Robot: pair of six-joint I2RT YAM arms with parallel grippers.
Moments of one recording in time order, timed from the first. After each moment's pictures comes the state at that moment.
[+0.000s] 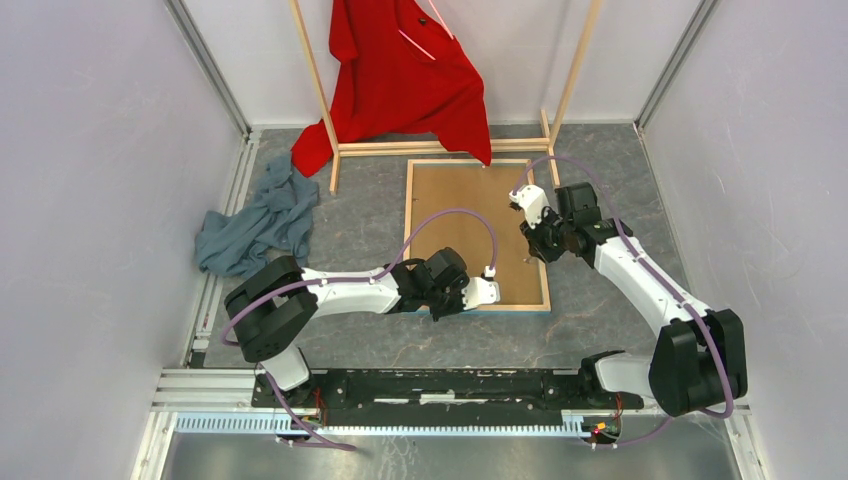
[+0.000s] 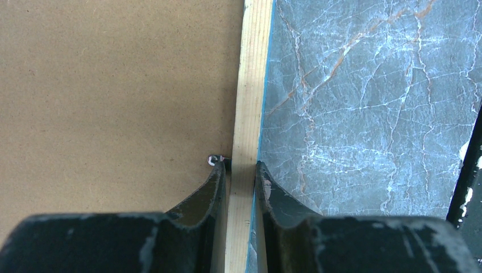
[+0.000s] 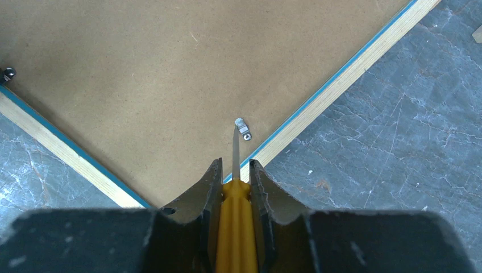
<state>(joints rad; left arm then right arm) -1.03 1.67 0.89 -0.13 0.18 0.45 0.25 1.28 0.87 -0.53 -0.26 -0.48</state>
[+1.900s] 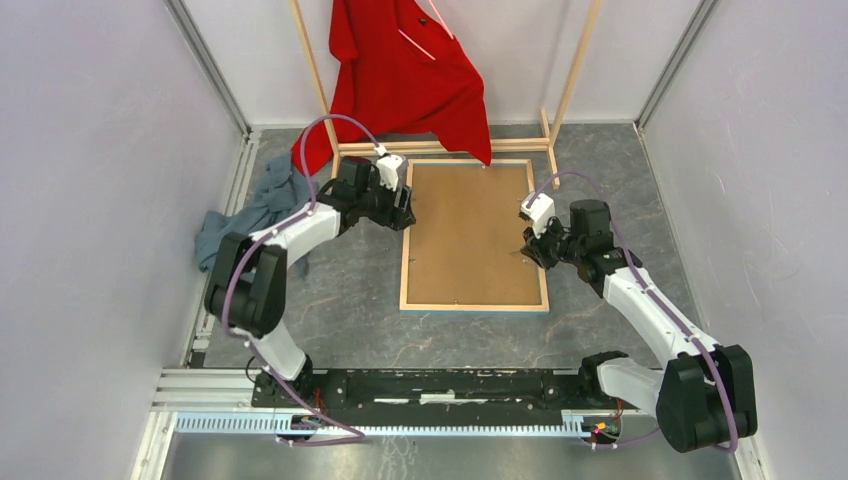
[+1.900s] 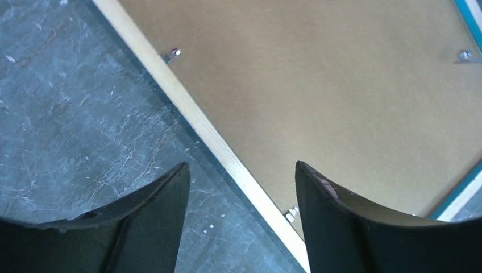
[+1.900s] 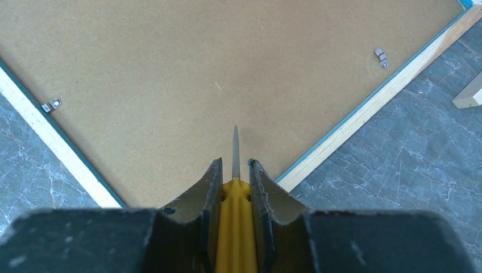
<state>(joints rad) -0.37 1.67 1.07 -0.11 0.38 0.07 0.21 1.11 0.66 -0.24 -0.45 -0.47</state>
